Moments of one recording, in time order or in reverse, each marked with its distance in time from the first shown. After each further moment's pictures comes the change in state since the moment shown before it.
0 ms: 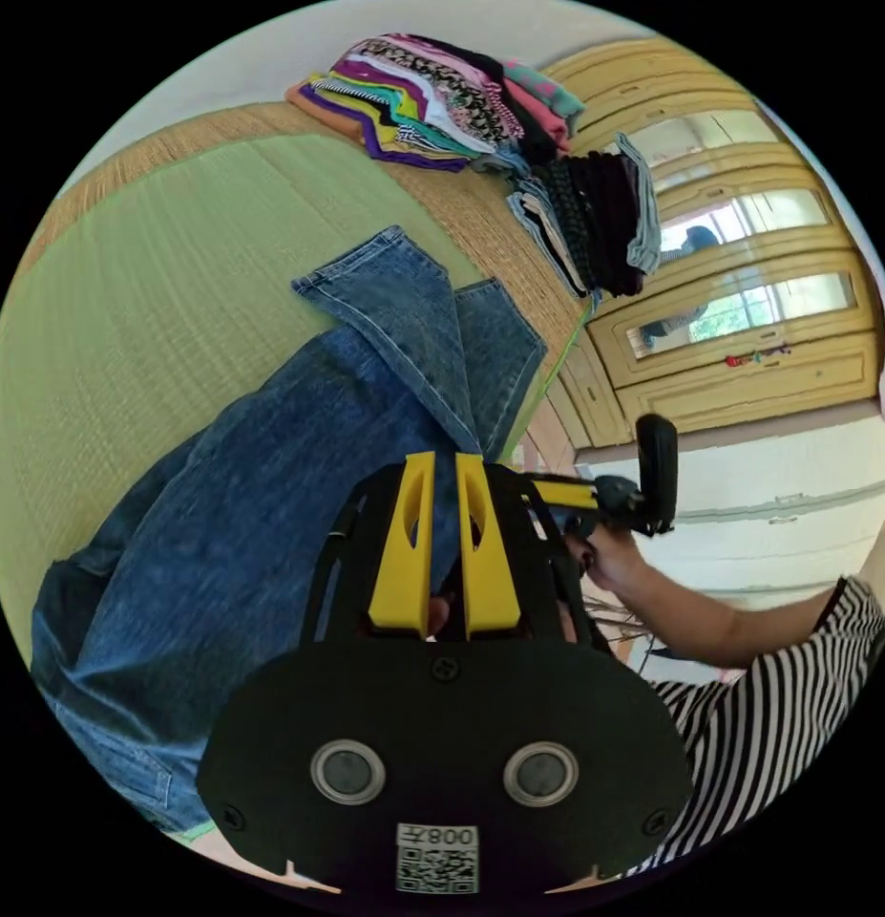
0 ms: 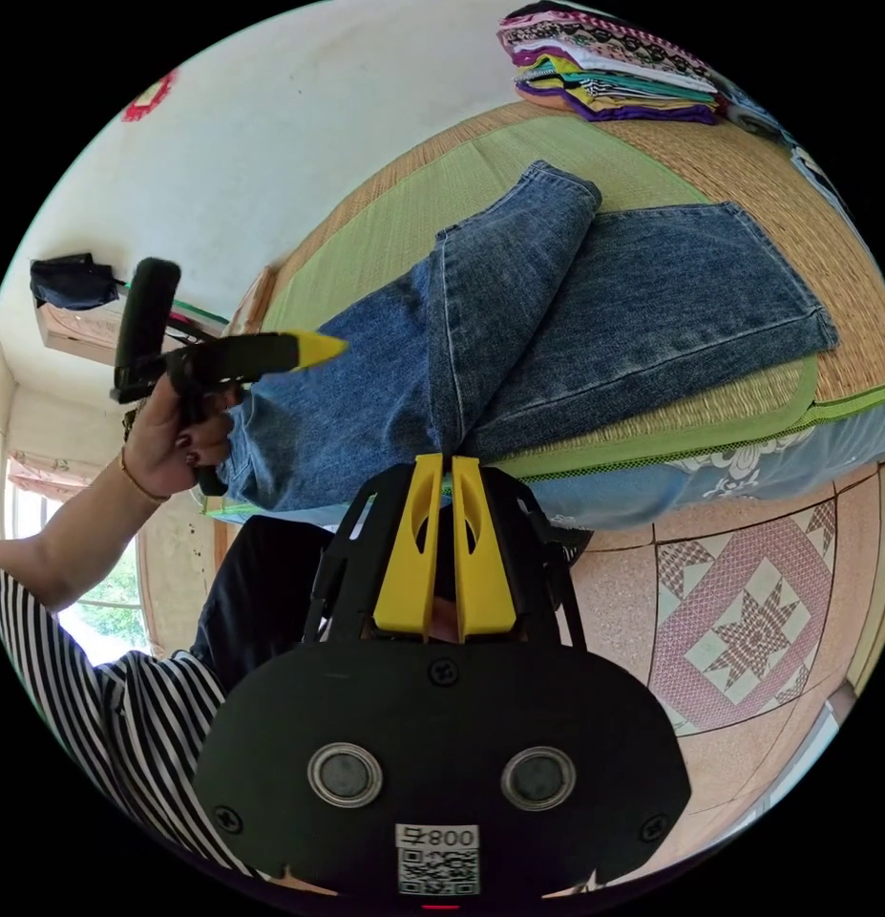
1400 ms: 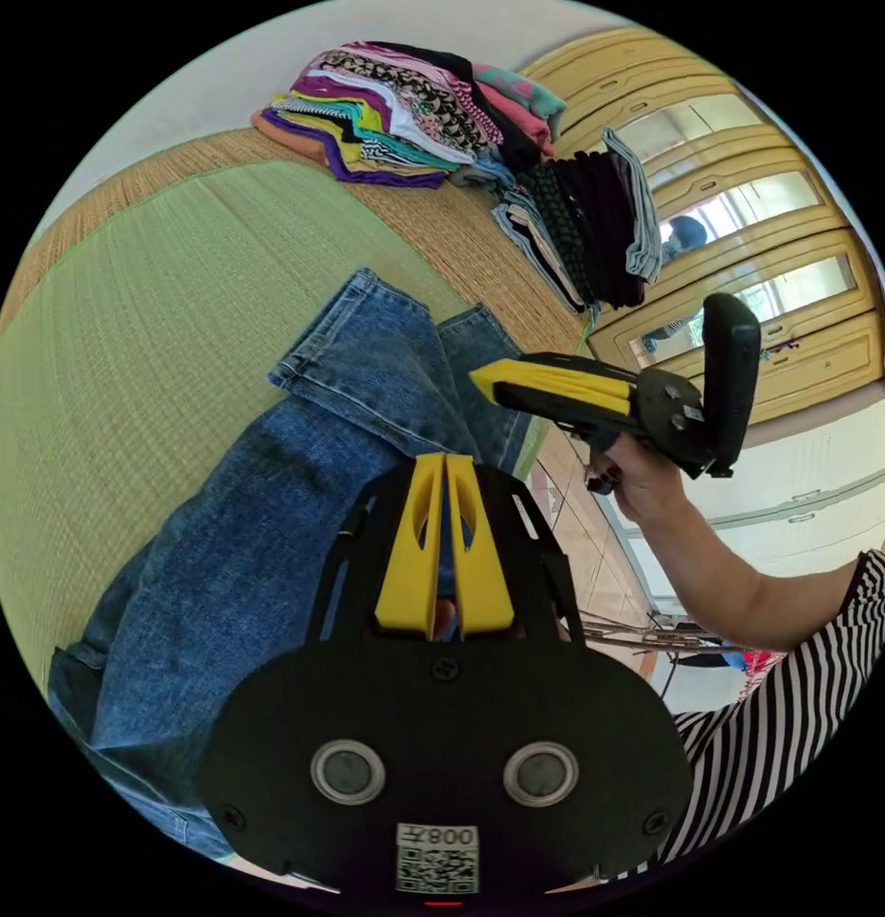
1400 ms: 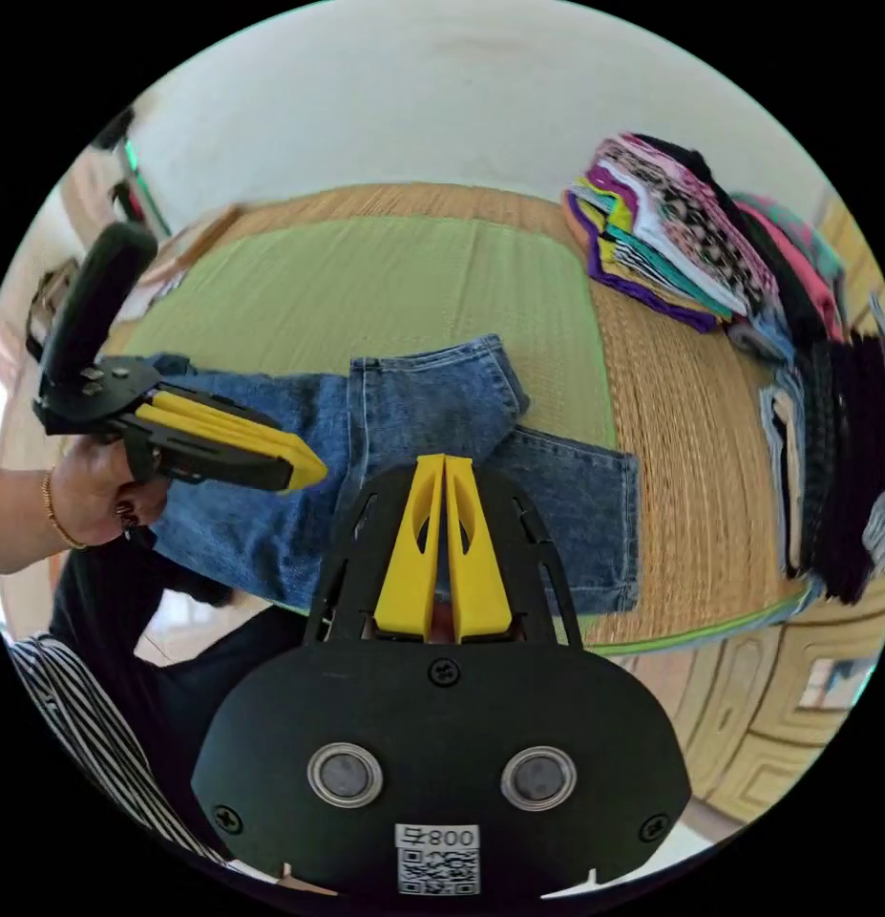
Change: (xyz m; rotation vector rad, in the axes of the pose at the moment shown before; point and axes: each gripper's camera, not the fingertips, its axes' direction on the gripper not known) left arm 0.053 -0.163 0.085 0.065 -0.082 0.140; right arm -0.109 -0.047 -0.027 0.098 0.422 -0.283
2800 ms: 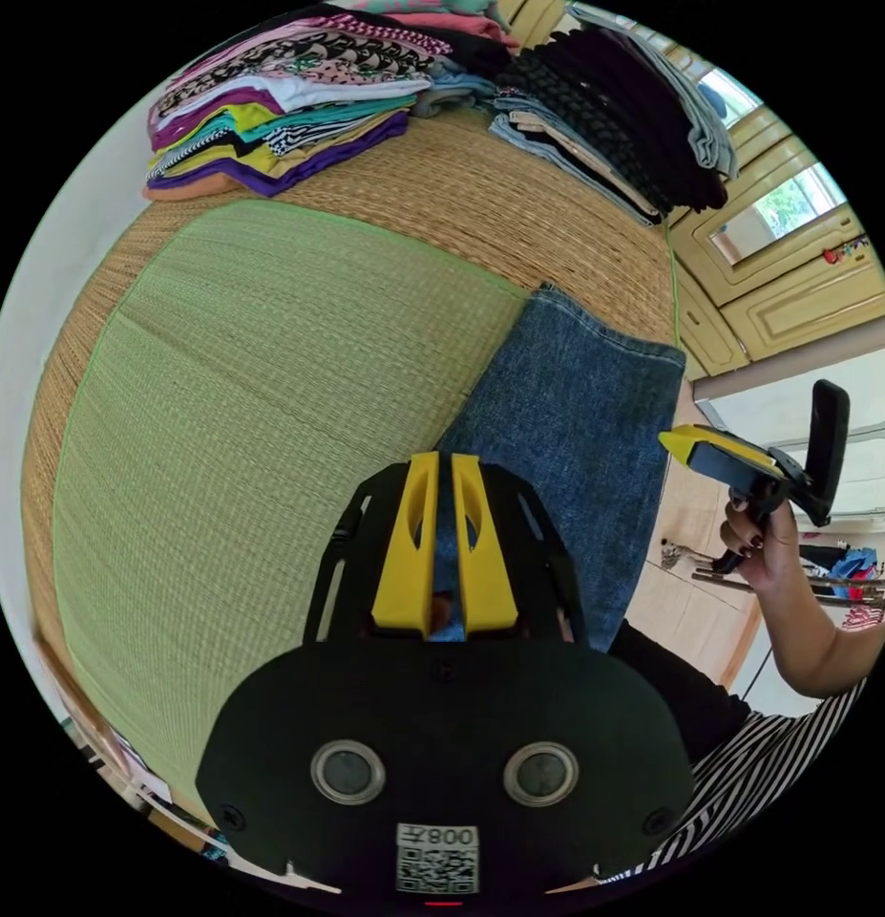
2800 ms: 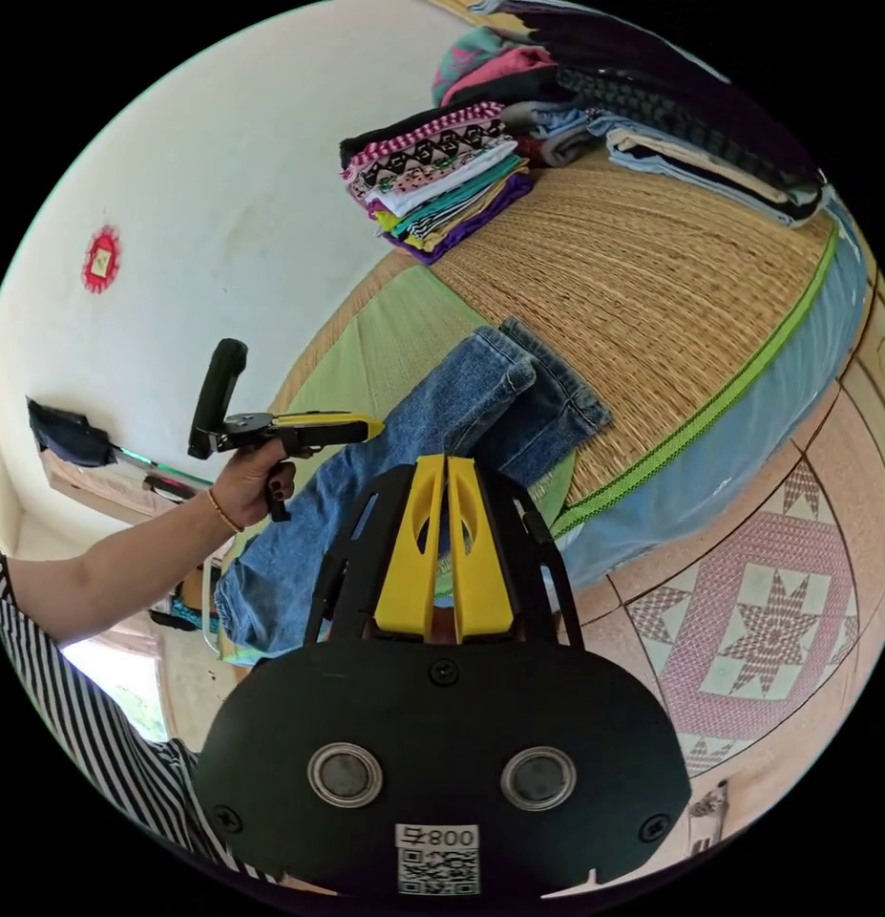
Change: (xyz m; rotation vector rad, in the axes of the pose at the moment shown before) left arm 0.114 -0.213 0.116 -0.238 -0.350 0.242; right arm 0.327 0.268 0.000 0.244 -0.397 0.640
